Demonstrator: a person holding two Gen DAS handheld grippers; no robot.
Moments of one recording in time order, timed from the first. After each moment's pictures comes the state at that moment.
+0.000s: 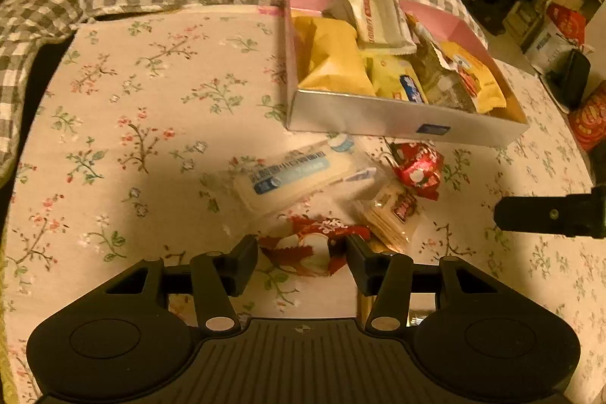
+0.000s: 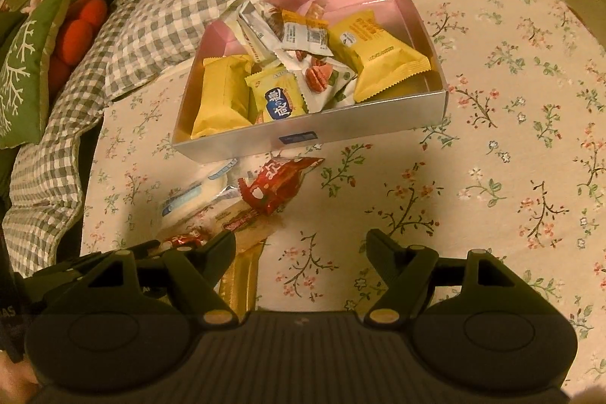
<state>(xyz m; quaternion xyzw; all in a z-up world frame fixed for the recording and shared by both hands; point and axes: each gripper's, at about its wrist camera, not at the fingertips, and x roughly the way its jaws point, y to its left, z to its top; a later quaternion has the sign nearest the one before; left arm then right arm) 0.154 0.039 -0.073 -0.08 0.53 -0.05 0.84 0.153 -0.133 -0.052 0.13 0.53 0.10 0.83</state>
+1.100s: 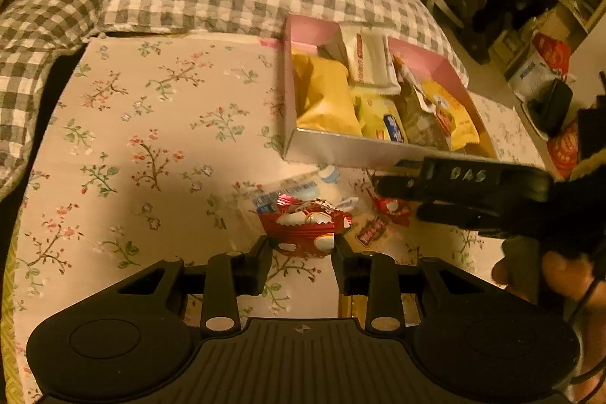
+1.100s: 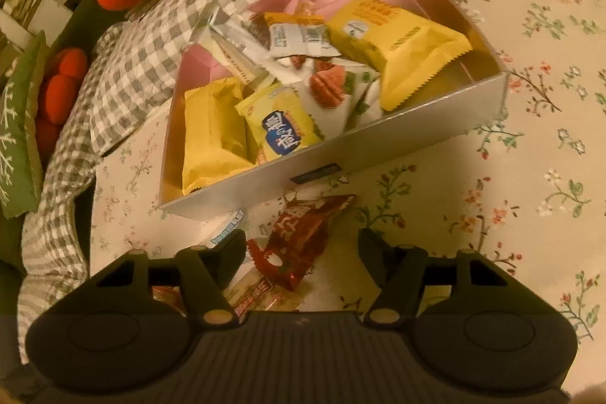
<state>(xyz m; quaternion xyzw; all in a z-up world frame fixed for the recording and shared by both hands) 0.146 0.059 -0.039 -0.12 0.50 -0.06 0.86 0.193 -0.114 -0.092 0.21 0.51 0.07 0.83</state>
